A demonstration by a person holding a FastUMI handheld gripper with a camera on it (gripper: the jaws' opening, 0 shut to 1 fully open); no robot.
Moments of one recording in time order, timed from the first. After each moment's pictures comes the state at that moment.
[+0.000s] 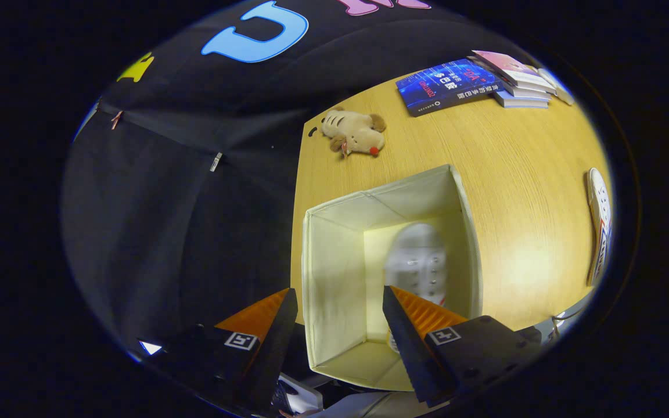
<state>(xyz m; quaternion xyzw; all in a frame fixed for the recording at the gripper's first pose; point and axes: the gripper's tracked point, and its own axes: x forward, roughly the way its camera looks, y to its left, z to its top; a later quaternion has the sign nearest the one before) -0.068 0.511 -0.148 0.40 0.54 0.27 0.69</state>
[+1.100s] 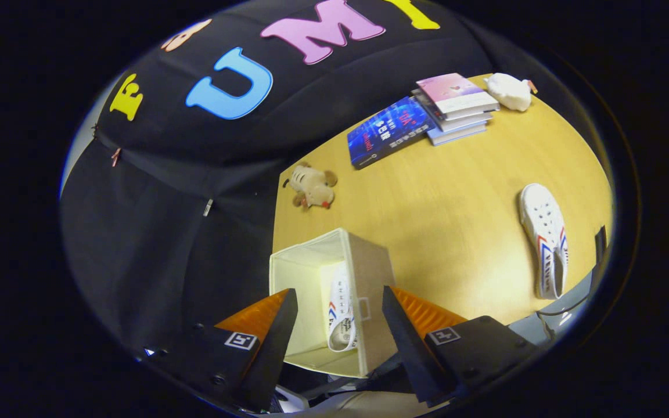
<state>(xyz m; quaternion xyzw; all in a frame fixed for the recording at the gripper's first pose) -0.057 0.325 -0.165 0.43 0.49 0.17 0.74</state>
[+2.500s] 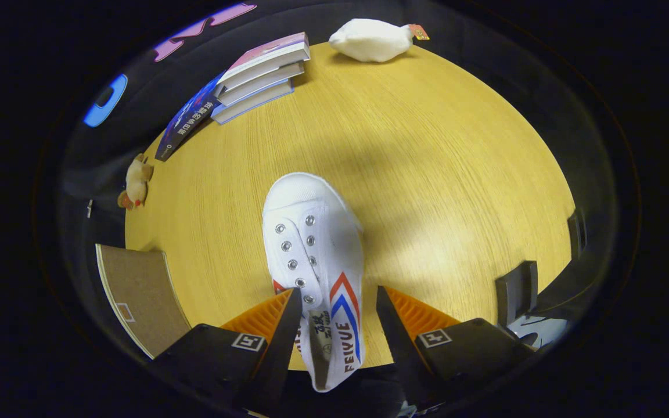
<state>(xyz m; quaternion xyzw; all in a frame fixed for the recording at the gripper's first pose) -0.090 0.137 -0.460 0.29 0.65 0.06 0.70</state>
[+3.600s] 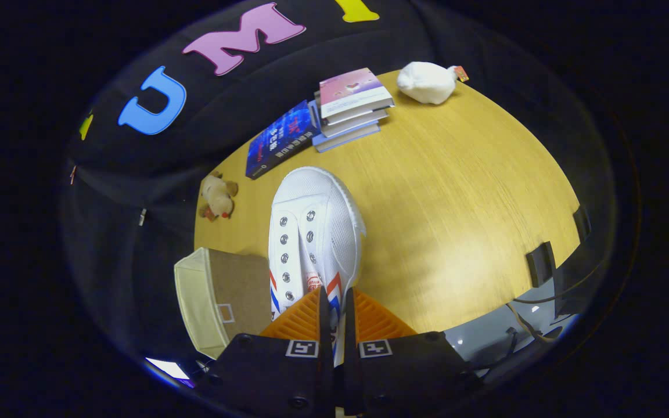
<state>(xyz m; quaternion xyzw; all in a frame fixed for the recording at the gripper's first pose) -0.063 0.212 -0.263 0.37 0.55 0.11 0.74</state>
